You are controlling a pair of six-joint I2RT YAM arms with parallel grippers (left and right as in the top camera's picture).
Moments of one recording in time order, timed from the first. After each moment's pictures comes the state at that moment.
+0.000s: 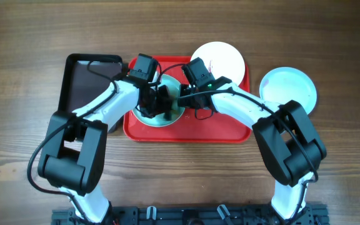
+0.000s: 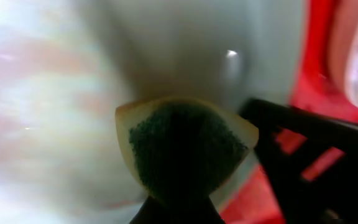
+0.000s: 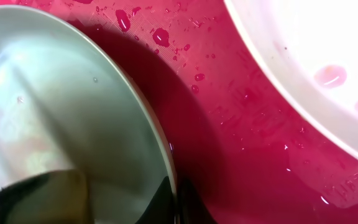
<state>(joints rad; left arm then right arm) -0.35 1.88 1.14 -0.58 0.42 -0.64 0.57 2.00 1.23 -0.38 -0.13 0.68</state>
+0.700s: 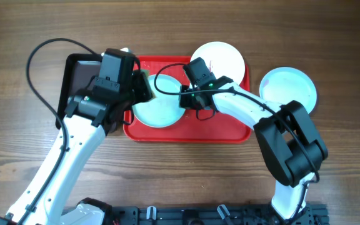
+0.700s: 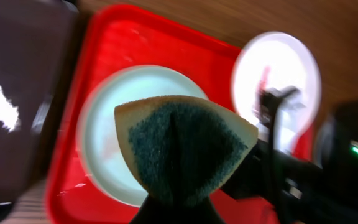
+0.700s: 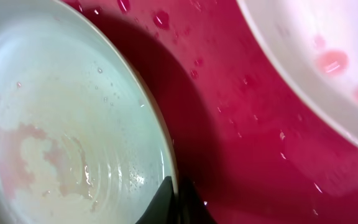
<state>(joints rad) -0.35 1.34 1.16 -0.75 0.00 -0.62 0.56 1.99 1.23 -0.41 -0.16 0.63</state>
